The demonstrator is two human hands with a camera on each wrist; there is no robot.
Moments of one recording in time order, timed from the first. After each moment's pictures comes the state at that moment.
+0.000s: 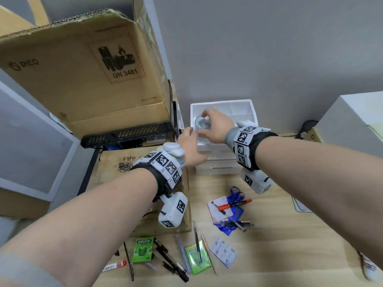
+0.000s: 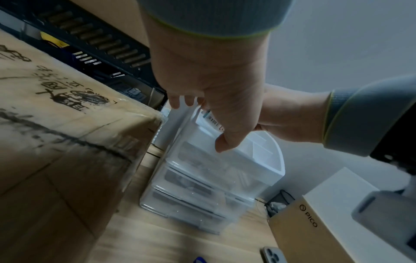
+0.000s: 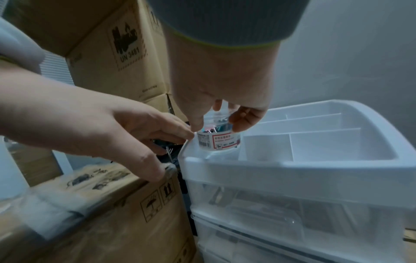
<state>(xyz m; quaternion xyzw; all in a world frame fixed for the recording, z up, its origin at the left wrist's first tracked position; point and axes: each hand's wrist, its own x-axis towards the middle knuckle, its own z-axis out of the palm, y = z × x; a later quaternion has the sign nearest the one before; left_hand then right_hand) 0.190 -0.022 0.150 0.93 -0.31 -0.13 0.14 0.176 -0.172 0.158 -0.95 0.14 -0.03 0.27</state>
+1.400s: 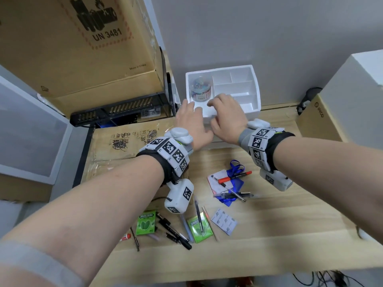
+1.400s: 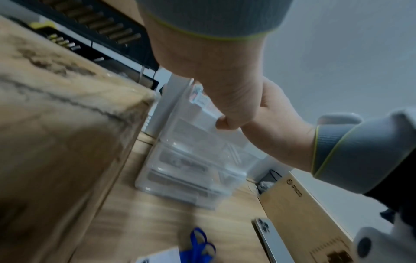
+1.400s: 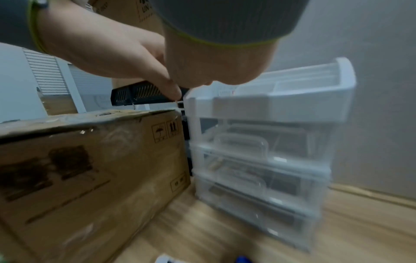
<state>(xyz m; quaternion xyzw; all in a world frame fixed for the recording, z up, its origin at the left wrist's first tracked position) 0.164 -0.029 0.130 0.93 -0.35 0.00 0.12 0.109 -0.165 0.114 -0.96 0.05 -0.19 0.18</state>
